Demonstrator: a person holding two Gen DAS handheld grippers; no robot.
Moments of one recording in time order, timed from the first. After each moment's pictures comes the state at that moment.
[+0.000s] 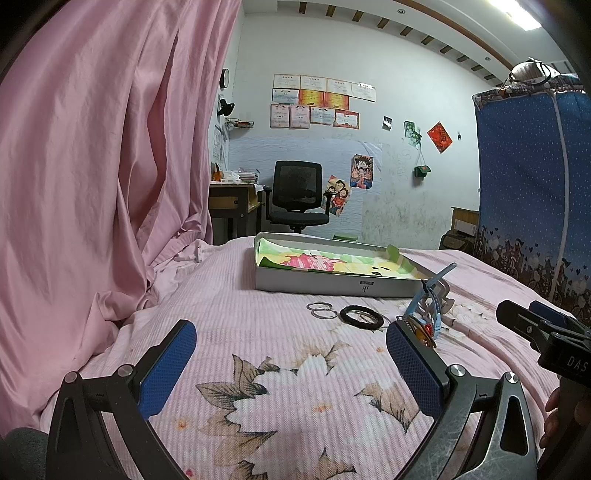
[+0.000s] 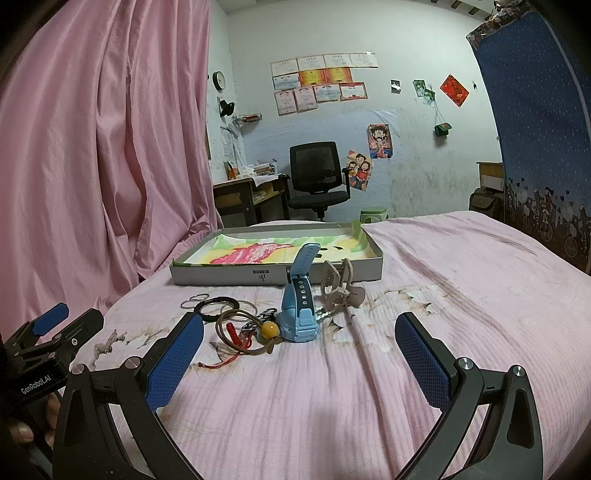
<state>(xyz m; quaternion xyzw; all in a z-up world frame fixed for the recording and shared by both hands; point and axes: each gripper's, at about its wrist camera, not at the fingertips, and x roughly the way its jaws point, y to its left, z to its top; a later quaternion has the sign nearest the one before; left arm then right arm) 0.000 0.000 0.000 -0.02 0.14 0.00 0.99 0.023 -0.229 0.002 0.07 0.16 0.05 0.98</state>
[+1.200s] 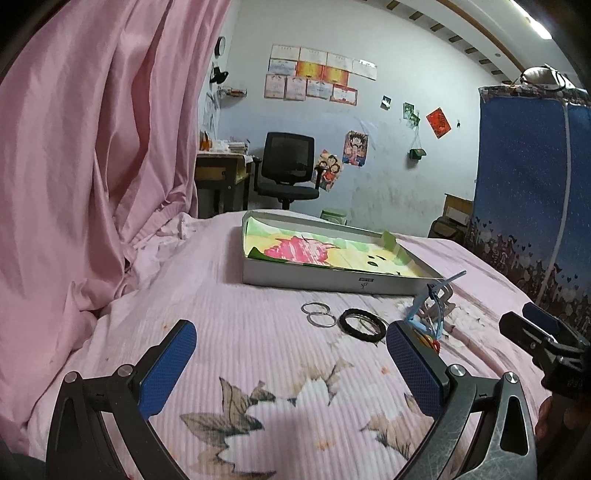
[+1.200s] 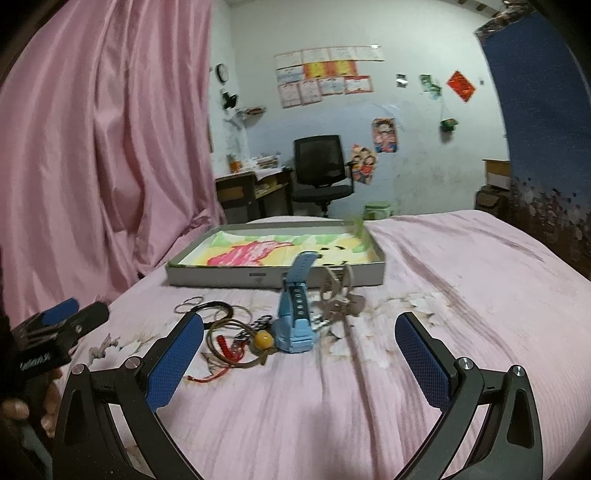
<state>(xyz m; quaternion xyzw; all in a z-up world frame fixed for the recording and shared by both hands) 0.051 0.012 0.007 -0.05 0.20 -0.03 0.98 0.041 -0.229 0.017 0.06 0.18 0.07 0.98</state>
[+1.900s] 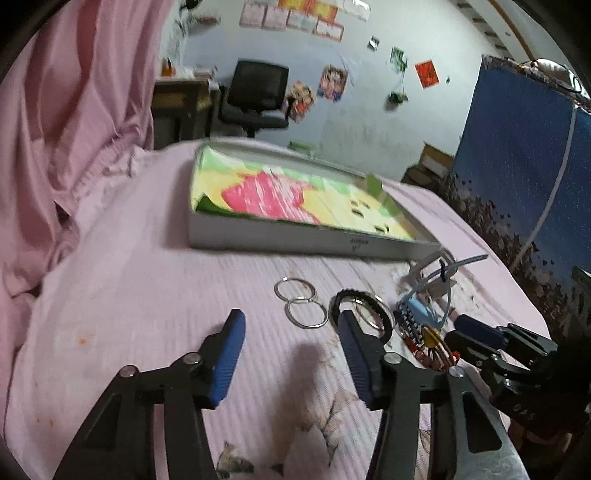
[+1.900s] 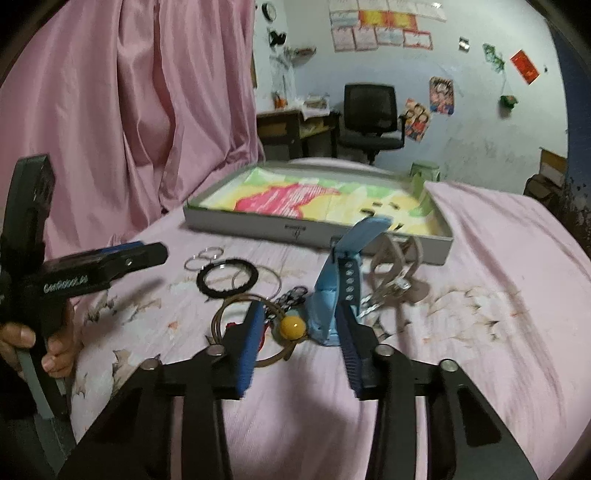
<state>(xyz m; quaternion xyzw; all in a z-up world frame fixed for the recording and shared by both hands) 0.145 0.010 -0.015 -0.07 0.35 -0.12 0.92 0.110 -0.202 -0.008 0.01 0.30 0.15 0.94</state>
